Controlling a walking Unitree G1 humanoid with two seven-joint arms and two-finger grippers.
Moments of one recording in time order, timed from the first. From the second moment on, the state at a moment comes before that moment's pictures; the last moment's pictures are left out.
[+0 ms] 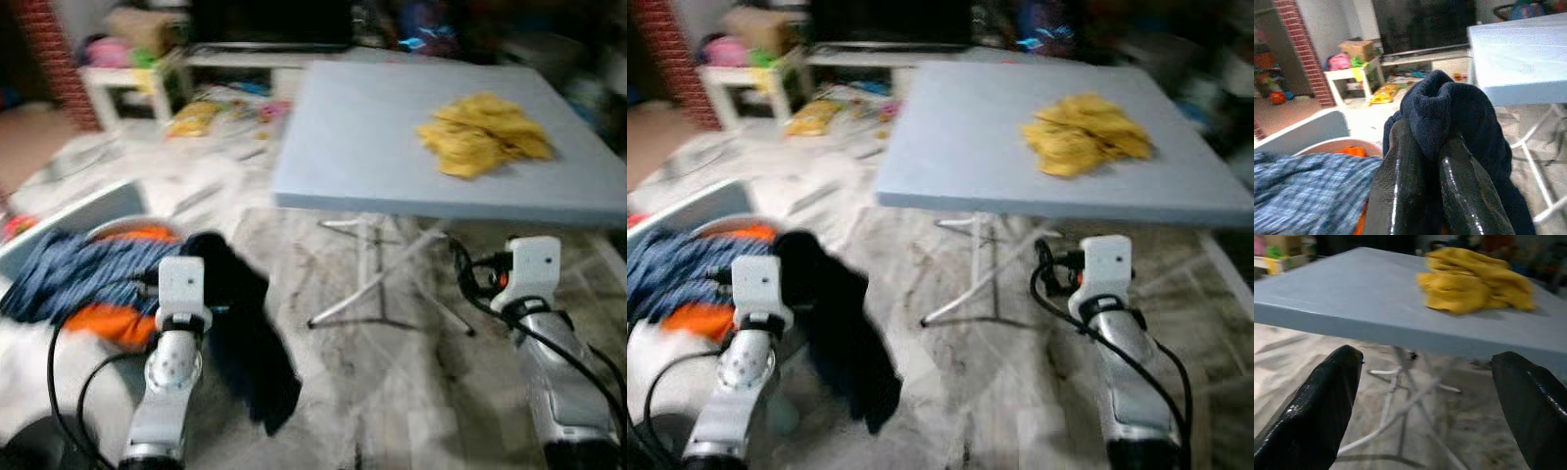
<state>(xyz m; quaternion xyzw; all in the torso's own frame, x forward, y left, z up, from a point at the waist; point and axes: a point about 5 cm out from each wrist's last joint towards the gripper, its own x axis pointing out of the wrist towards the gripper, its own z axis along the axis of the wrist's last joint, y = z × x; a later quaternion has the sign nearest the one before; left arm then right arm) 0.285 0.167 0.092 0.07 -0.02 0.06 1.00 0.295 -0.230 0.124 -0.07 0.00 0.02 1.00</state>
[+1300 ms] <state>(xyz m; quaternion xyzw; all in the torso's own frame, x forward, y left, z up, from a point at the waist) 0.292 0.158 0.095 0.00 -0.03 0.07 1.00 0.303 -0.221 0.107 -0.06 0.01 0.02 1.00</state>
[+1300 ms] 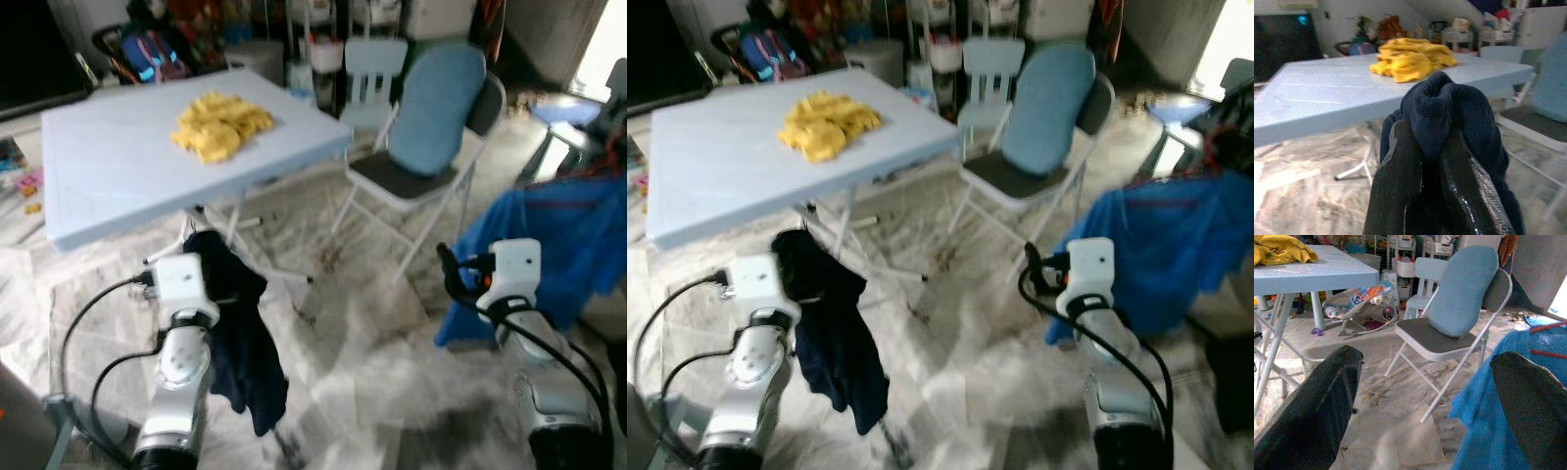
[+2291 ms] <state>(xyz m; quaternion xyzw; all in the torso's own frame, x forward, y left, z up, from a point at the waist) 0.293 0.153 0.099 -0.06 -0.02 0.03 1.00 0.298 -0.215 0.109 -0.07 0.01 0.03 1.00</state>
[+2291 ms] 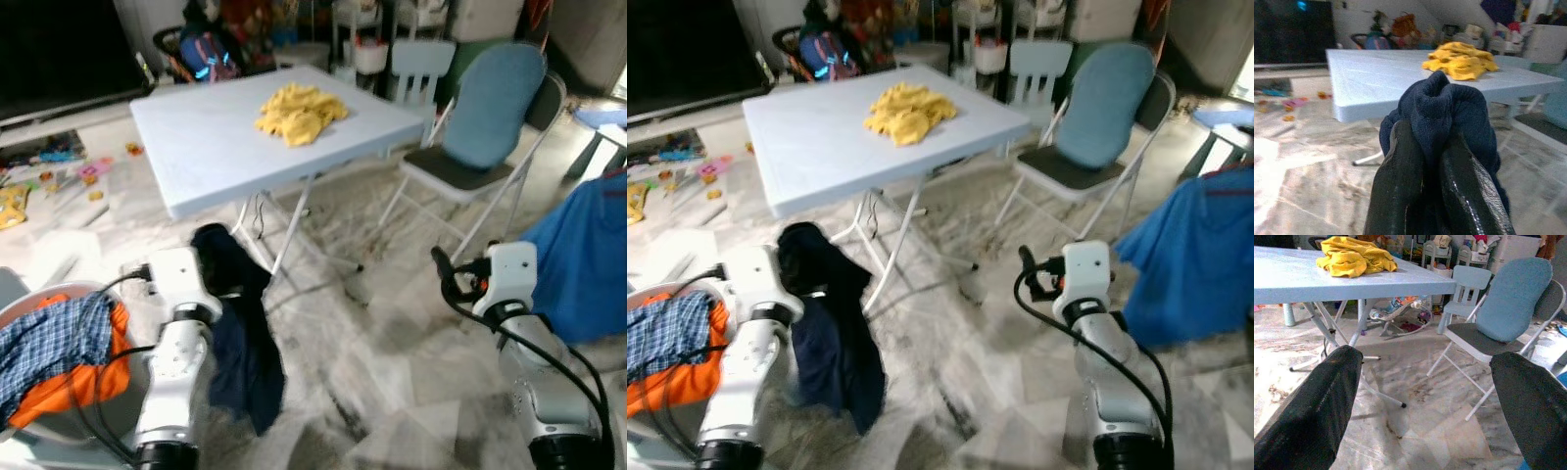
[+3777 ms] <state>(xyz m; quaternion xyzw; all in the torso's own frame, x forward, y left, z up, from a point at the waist) 0.282 0.145 0.084 -0.06 0.02 0.02 1.00 0.290 -0.201 0.084 -0.06 0.07 0.07 0.99</state>
